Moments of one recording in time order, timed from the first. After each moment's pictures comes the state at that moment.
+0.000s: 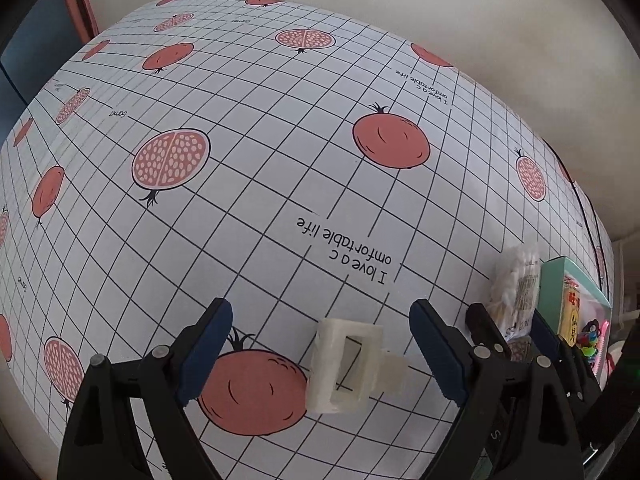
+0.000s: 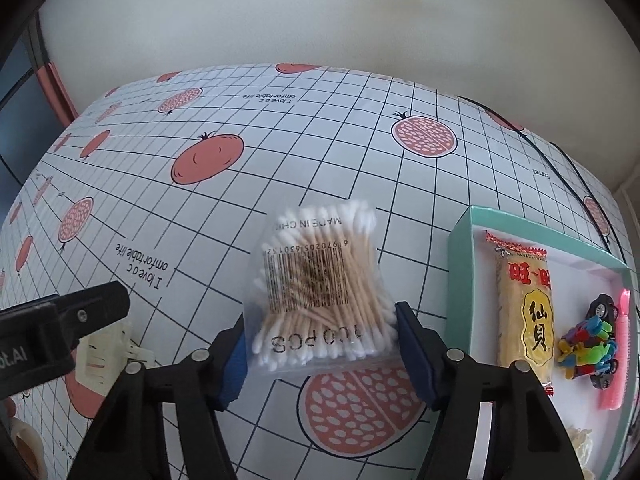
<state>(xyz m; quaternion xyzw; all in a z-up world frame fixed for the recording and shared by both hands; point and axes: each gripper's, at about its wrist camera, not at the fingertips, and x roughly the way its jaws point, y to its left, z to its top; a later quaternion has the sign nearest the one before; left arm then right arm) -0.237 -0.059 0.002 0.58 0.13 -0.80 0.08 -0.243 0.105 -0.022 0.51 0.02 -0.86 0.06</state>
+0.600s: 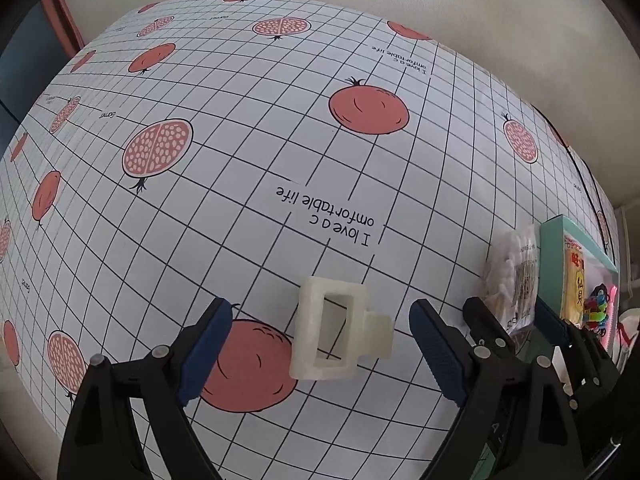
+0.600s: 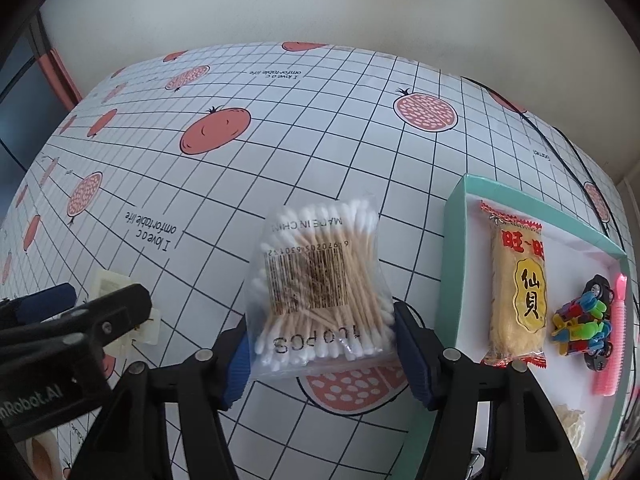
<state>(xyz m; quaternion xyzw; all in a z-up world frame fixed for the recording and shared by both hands) -0.215 -0.035 -0.001 0.60 0.09 -0.79 0.07 -0.230 0.110 -0.022 0.54 0.03 -0.84 0.07</state>
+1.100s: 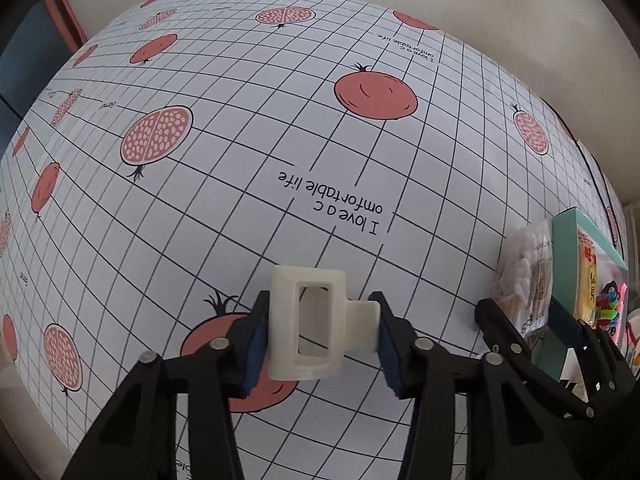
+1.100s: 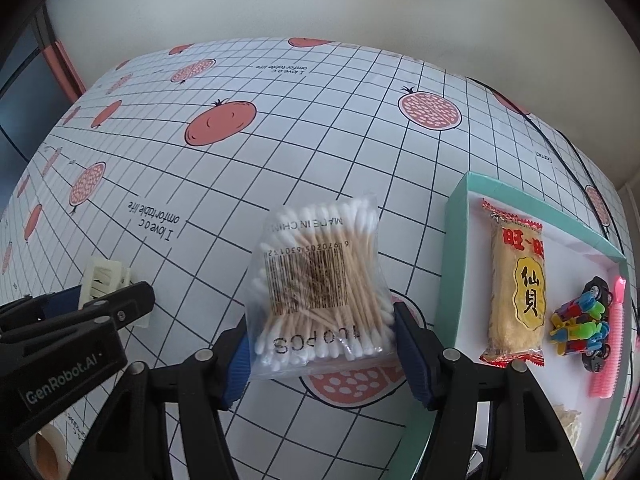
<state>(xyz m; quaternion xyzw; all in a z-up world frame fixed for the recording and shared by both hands) -0.210 -0.035 -0.005 0.61 0.09 -0.79 0.08 -0.226 0.109 -0.023 0.55 0.03 -0.83 0.08</state>
